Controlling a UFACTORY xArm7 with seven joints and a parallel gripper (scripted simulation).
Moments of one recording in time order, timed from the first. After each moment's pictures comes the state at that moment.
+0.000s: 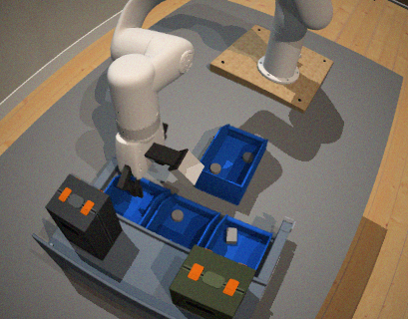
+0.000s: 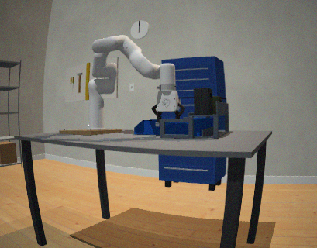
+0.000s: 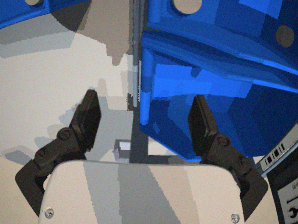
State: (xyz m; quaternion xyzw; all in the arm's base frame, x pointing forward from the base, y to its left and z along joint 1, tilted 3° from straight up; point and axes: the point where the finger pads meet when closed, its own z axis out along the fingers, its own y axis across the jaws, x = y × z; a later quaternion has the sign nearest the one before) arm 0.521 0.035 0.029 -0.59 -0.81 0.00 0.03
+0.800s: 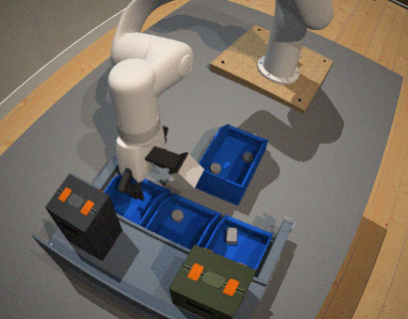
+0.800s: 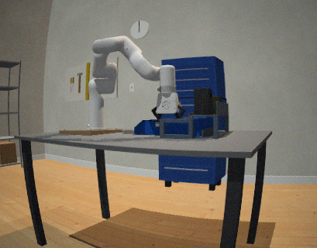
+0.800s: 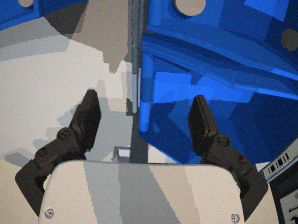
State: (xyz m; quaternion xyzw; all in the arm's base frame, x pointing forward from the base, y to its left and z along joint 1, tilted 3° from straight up) arm 0.520 0.035 0.020 -0.59 -0.81 0.00 0.03
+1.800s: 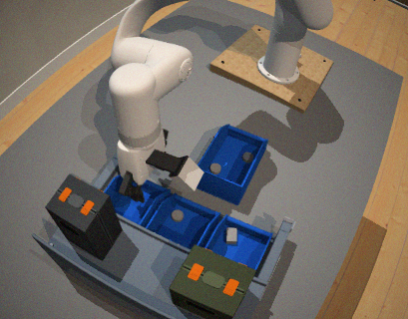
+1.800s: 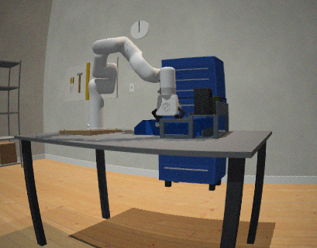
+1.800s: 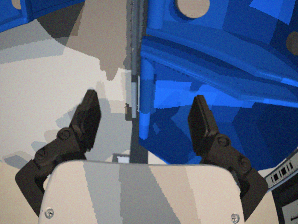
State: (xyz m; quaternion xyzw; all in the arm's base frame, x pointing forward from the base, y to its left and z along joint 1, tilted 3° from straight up) arm 0.520 0.036 0.010 -0.59 -0.81 0.00 0.03
